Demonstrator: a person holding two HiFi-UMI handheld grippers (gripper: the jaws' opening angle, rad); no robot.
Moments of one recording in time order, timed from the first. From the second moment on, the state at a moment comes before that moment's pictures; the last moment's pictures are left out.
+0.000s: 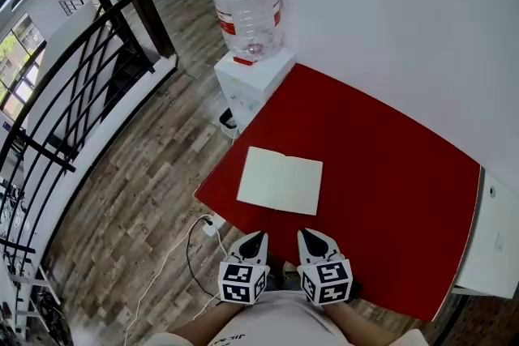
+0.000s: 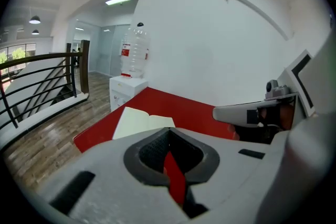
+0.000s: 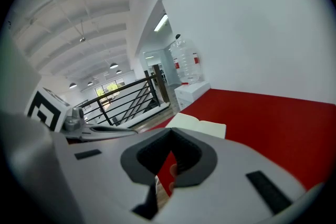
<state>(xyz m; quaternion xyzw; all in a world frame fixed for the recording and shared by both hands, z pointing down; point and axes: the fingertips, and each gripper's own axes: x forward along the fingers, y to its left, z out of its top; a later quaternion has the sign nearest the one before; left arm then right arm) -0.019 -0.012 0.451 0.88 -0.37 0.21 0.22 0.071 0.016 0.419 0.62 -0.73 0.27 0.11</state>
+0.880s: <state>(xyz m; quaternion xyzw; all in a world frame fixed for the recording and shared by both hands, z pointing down) -0.007 -0.009 0.431 0.90 -0.36 0.19 0.18 0.044 0.022 0.409 0.60 -0.75 0.25 0.11</state>
